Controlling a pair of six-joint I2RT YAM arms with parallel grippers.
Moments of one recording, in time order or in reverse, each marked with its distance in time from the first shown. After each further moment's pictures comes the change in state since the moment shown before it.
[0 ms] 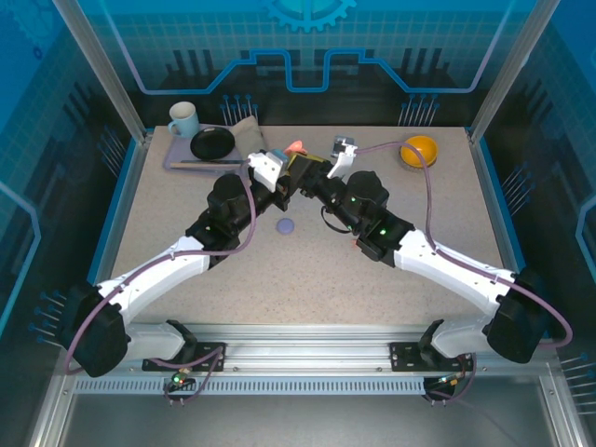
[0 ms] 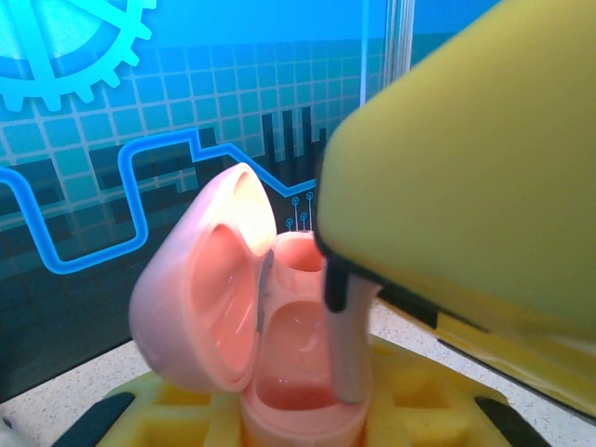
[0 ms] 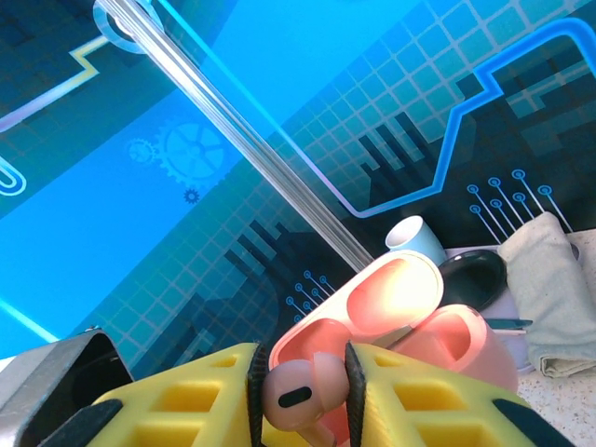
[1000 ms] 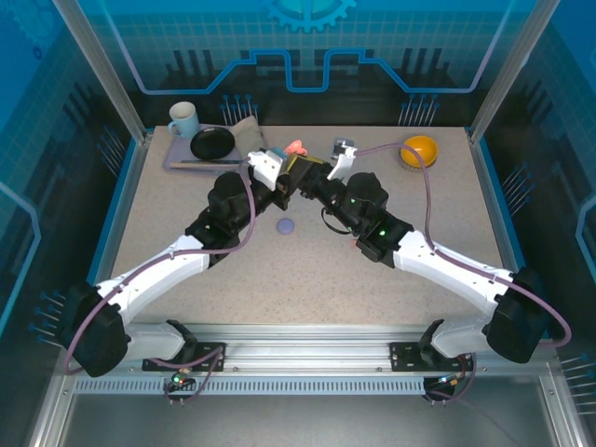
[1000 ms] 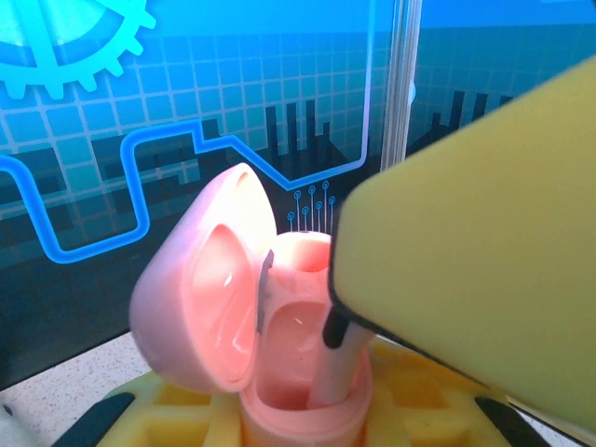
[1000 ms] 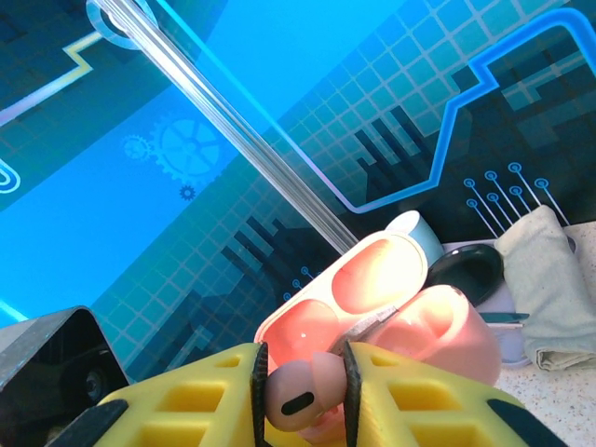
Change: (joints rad) left arm -0.001 0.001 0.018 -0.034 -0.011 -0.018; right arm -0.006 -0.002 -0.021 0.013 -0.007 0.008
